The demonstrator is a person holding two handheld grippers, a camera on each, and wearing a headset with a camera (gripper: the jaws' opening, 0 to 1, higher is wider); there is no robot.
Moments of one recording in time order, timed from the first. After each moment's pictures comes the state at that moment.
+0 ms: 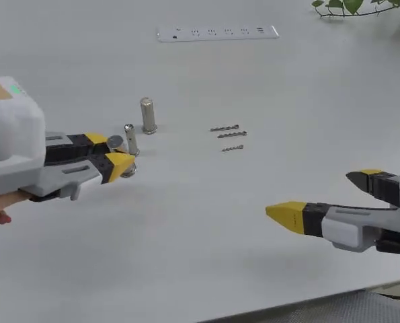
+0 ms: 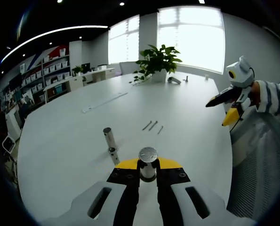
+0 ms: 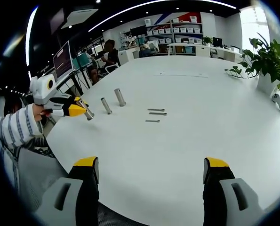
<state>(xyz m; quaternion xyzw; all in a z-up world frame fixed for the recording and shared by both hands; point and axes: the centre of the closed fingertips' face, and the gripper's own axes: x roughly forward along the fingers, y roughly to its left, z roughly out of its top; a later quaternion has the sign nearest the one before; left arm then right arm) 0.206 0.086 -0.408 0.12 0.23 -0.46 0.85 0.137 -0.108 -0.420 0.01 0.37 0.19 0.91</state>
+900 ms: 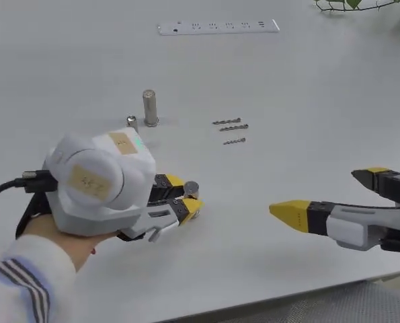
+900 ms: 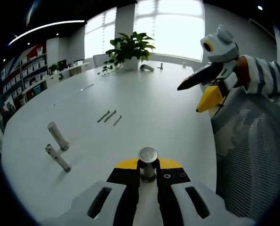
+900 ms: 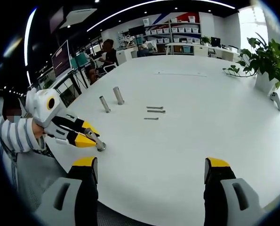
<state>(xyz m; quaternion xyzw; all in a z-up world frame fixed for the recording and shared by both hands) 0.154 0.021 -0.456 0.14 0.27 -0.54 0.79 0.138 -0.110 -0.424 0.01 0.37 0.18 0.91</state>
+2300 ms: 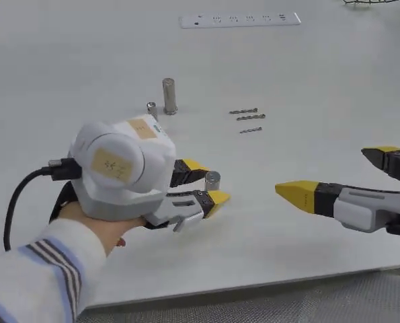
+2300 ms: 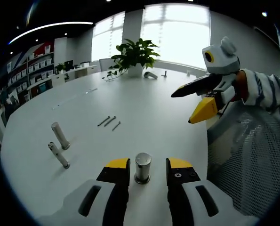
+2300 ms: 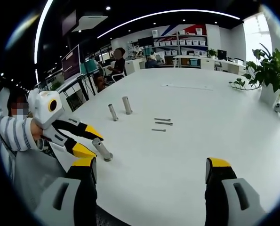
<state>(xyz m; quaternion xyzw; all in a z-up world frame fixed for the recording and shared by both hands) 0.138 0.022 -0.433 0.10 0.25 -0.52 0.81 0.140 -0.095 -0.413 0.00 0.31 0.22 0.93</state>
